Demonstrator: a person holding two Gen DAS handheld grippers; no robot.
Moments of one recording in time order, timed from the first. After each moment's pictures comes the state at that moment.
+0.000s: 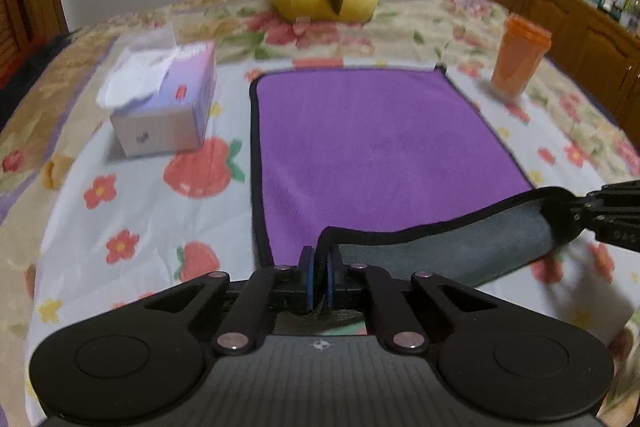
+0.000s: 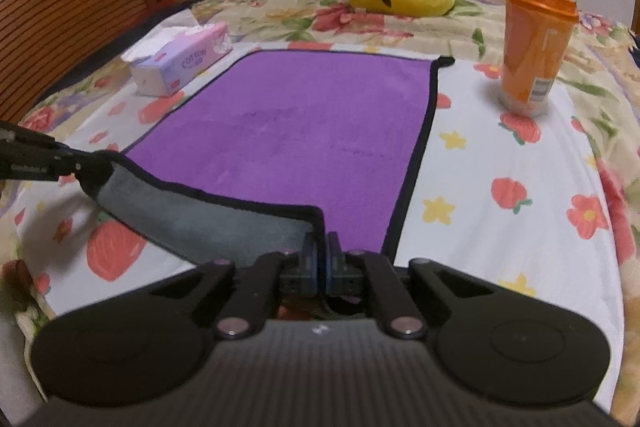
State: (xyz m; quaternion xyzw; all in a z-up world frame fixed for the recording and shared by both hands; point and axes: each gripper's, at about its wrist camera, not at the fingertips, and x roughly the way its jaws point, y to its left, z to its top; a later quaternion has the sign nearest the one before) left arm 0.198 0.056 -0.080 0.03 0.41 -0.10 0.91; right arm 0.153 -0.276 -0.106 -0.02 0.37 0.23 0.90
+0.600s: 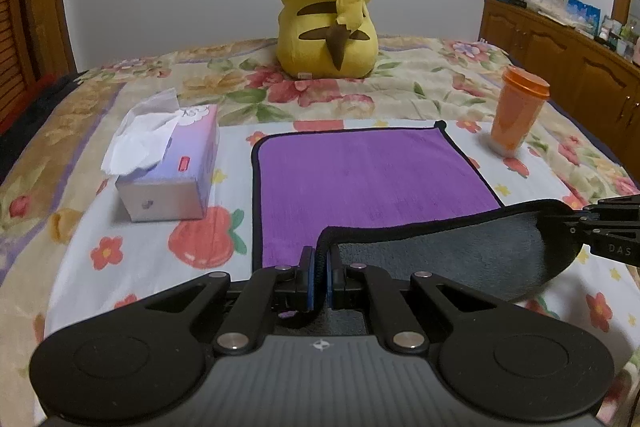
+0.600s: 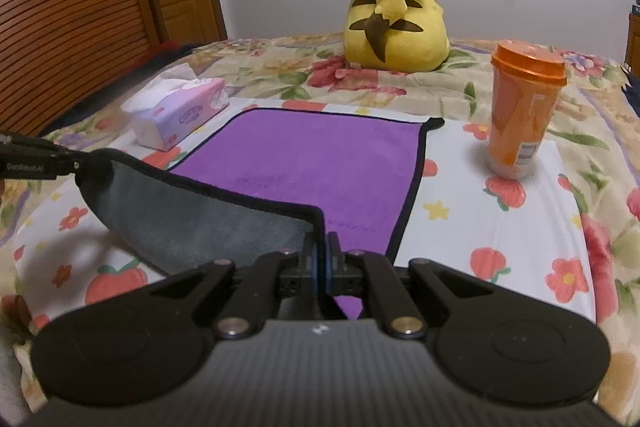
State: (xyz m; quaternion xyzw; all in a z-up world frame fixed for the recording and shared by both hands) left arm 0.215 0.048 -0.058 0.03 0.35 -0.10 0.93; right arm 0.171 -0.284 -0.088 -0.01 0.31 0.24 0.92
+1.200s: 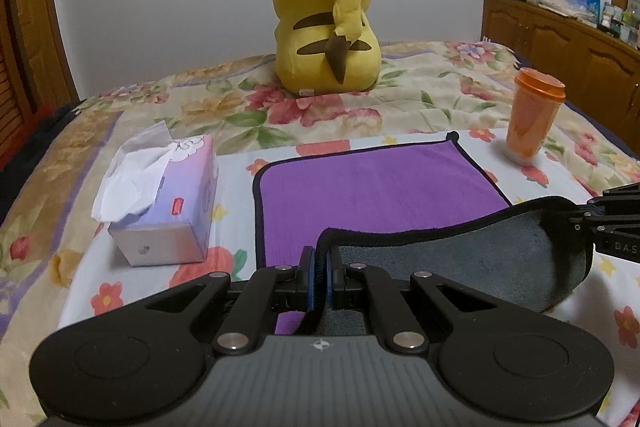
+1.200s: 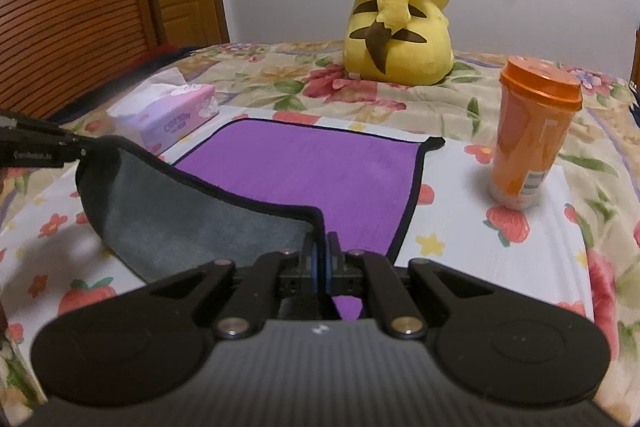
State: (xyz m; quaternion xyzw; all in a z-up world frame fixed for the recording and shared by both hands) left arm 0.245 0.037 -0.060 0.06 0.33 -0.09 0.94; right arm 0.200 -0.279 -0.092 -0.03 0.29 0.24 0.92
